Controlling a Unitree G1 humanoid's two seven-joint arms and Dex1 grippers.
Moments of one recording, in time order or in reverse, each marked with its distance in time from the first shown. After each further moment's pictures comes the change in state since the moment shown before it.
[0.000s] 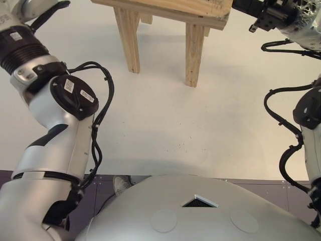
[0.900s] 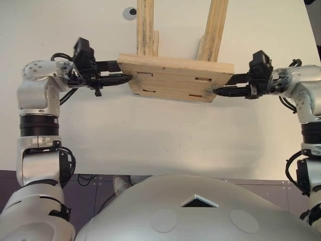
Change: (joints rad) left arm 0.737 0.348 -0.642 -0.349 0.168 -0.723 -1.392; right arm 0.650 -0.237 0.490 -0.789 -0.491 -0.834 0.719
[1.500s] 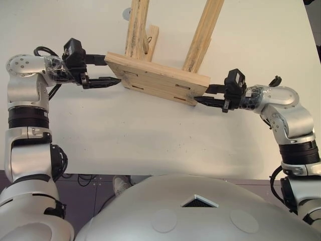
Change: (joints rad) left arm -0.117 0.036 -0.078 0.355 0.210 -0.400 -0.096; right arm 0.201 0.143 0.064 -0.157 -0.133 -0.251 -0.287
